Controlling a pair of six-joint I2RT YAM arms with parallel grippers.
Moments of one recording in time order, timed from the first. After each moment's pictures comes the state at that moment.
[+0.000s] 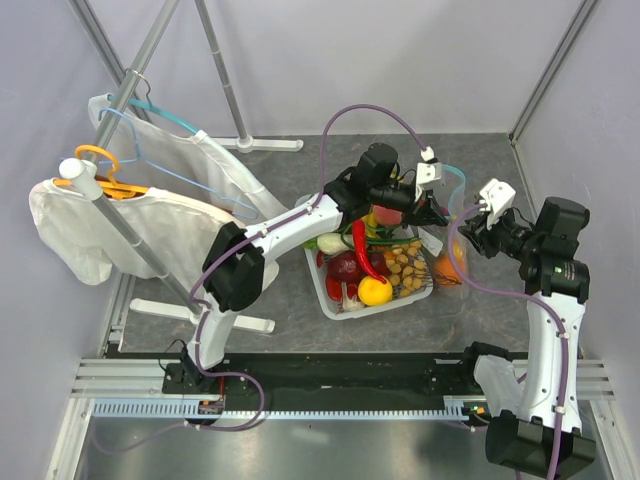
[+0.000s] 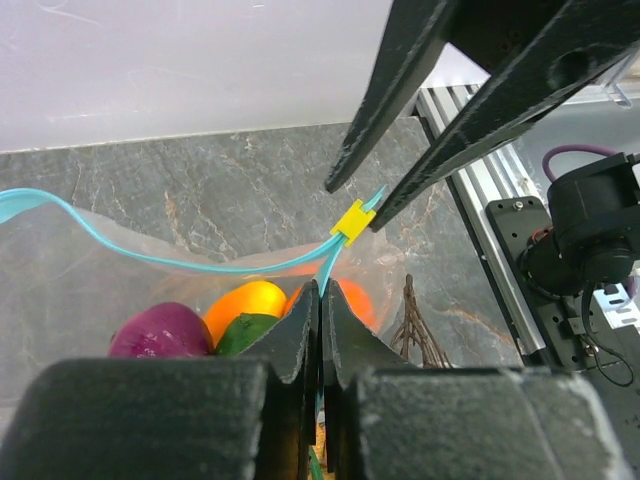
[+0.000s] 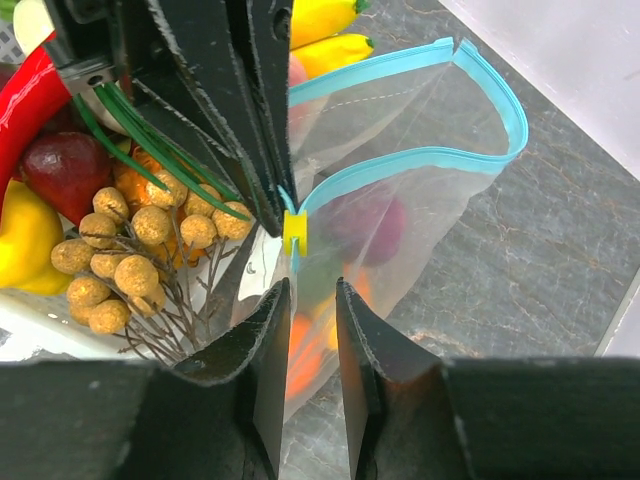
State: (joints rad) left arm -0.88 2.12 1.88 0.00 0.87 0.15; right arm -0.29 0.84 1.00 -0.73 -0.81 -0.69
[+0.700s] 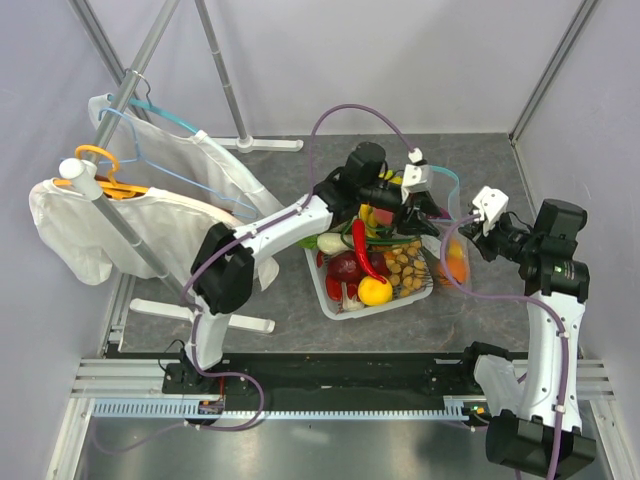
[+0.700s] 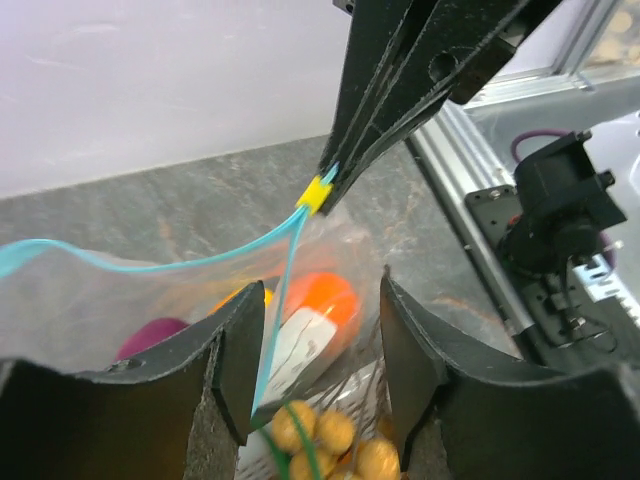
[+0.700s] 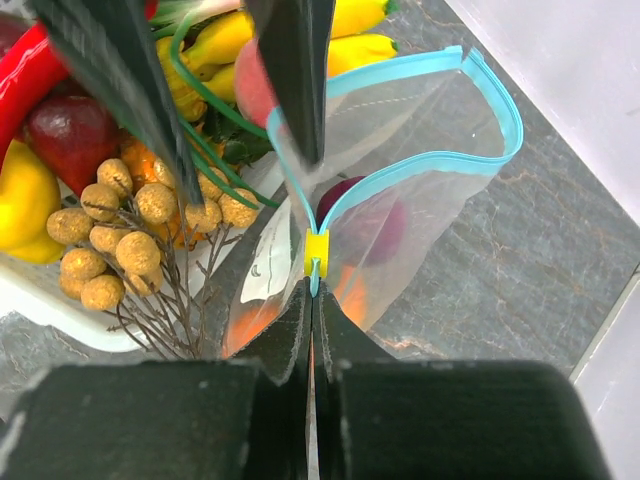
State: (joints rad) left arm -0.86 2.06 1.80 0.06 0.96 0.18; right arm -0.29 0.85 0.99 -0.78 -0.85 -0.82
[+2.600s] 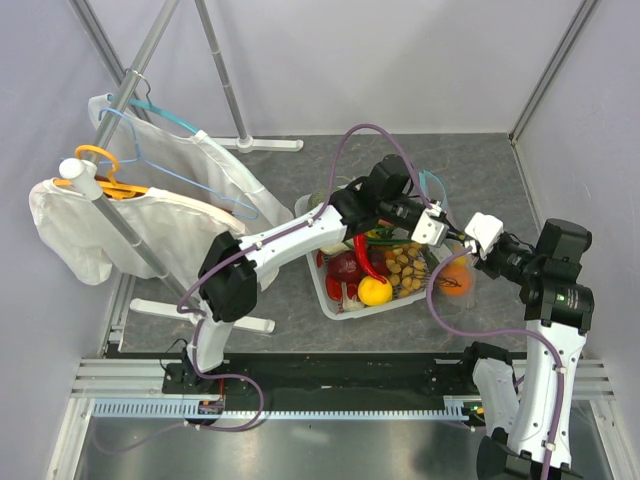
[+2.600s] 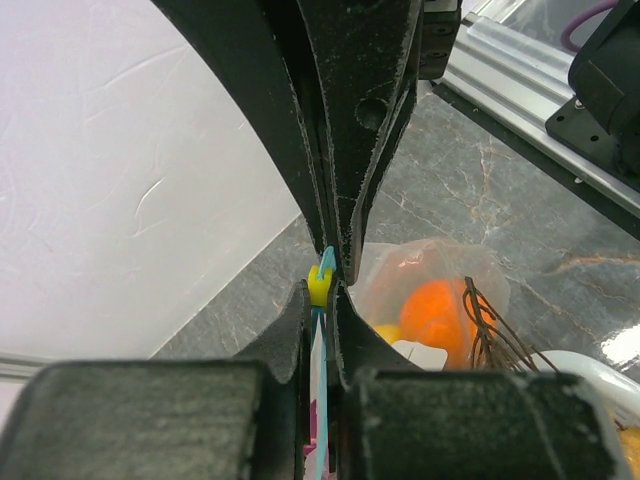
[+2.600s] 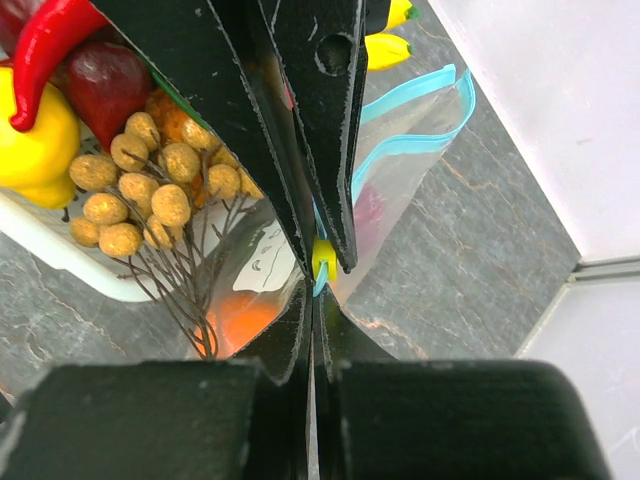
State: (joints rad) left arm -0.97 2.04 1.87 -0.12 0.93 0.90; right arm -0.29 0.71 1.00 -0.95 -0.84 -1.02
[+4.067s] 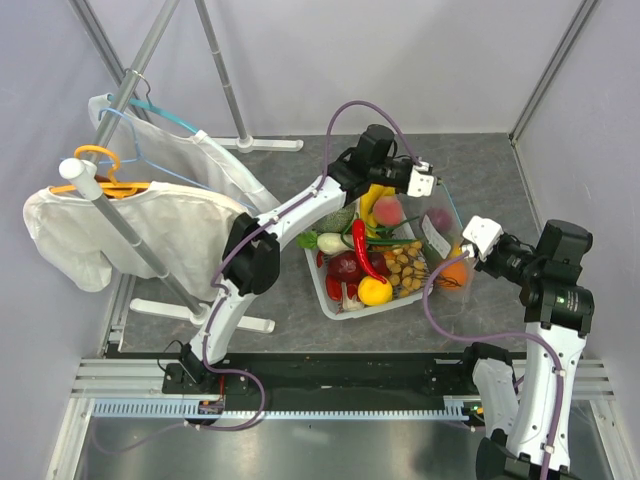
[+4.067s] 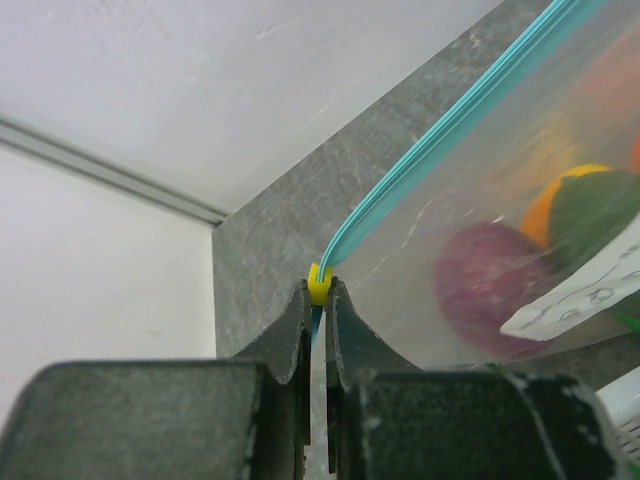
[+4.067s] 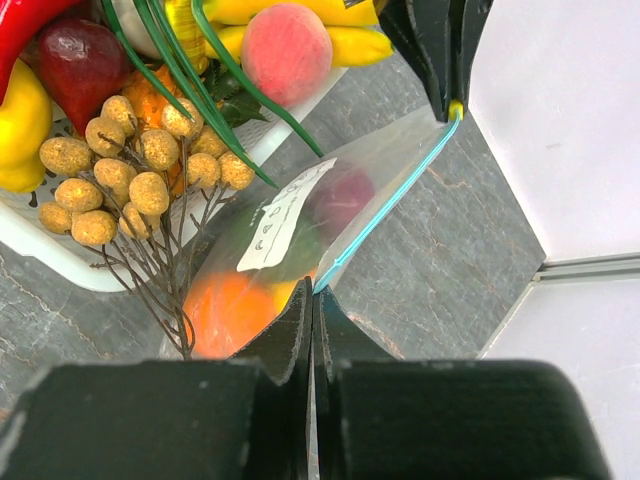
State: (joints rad) left arm -0.78 2.34 2.20 -0.15 0.80 0.98; right arm -0.29 0.69 1.00 -0.94 -0.82 -1.09
